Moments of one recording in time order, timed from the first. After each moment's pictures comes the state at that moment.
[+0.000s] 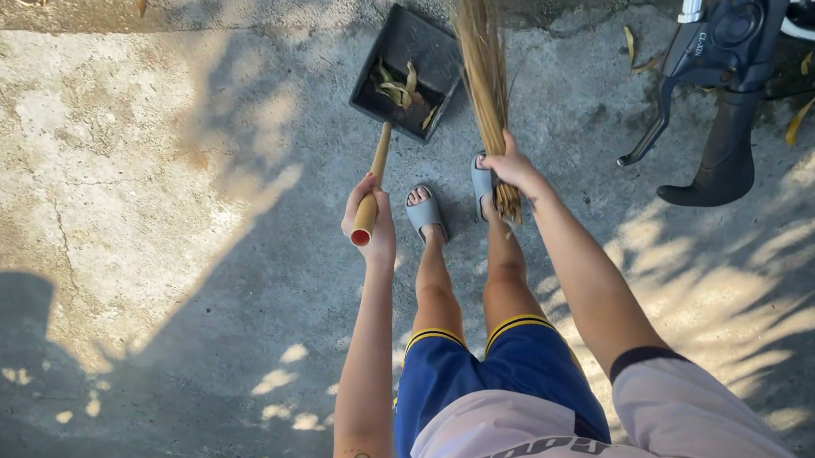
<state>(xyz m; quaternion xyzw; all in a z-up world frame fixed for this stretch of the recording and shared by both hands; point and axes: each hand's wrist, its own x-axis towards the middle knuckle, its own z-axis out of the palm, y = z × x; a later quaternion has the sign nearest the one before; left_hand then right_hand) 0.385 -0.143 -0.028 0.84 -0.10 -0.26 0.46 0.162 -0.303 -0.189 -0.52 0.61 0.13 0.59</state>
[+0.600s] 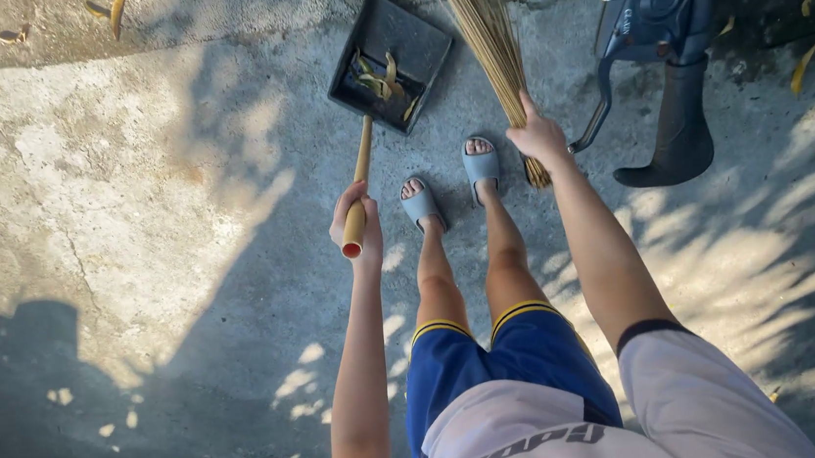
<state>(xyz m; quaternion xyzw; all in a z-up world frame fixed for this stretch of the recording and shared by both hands) 0.361 -0.141 -0.033 0.84 -0.22 -0.26 0.42 0.071 -0.339 -0.227 -0.62 0.62 0.25 0.42</state>
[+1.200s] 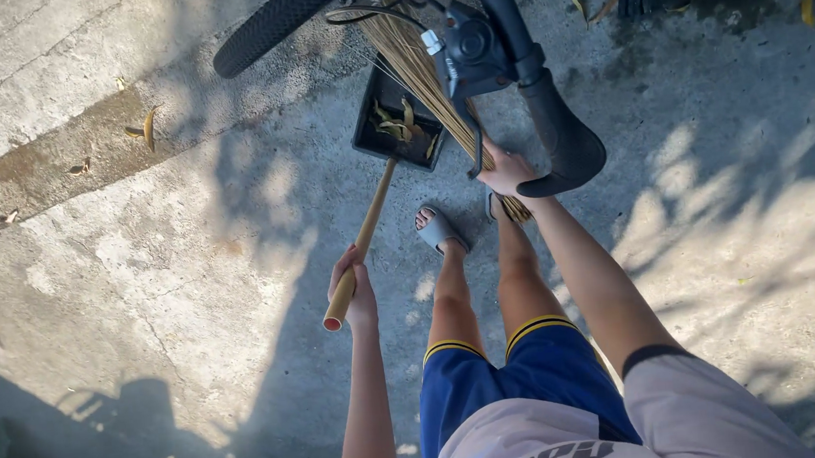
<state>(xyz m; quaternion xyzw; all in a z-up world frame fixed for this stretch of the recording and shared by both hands) 0.328 -0.123 -0.055 0.79 -0.27 -0.31 0.45 0.048 -0.344 -0.138 -0.56 0.60 0.19 0.53</state>
